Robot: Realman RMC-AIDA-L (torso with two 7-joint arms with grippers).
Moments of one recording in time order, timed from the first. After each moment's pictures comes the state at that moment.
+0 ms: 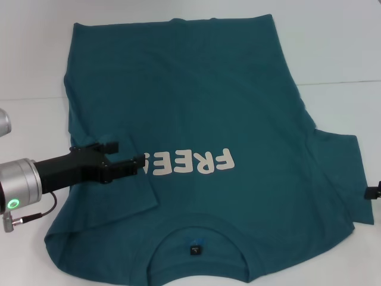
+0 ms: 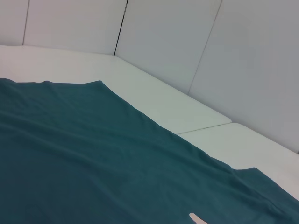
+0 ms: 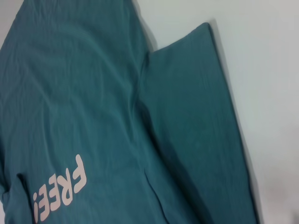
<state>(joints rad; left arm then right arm) -0.49 -2.16 0.87 0.80 1.88 1.21 -1.65 0.44 1.90 -0.36 -0.69 -2.44 -1.50 2.58</state>
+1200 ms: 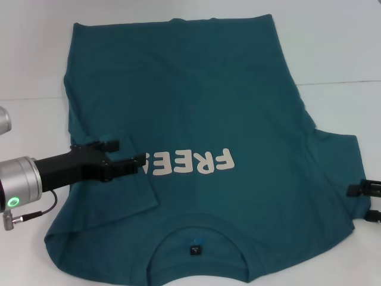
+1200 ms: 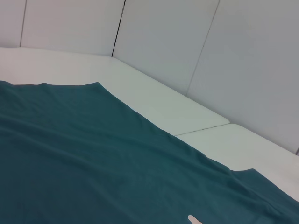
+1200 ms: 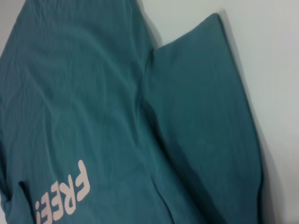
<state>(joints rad) -0.49 -2.15 0.87 0.80 1.88 1.21 -1.65 0.46 1.94 -0.38 -0.65 -2.41 -1.41 2.57</state>
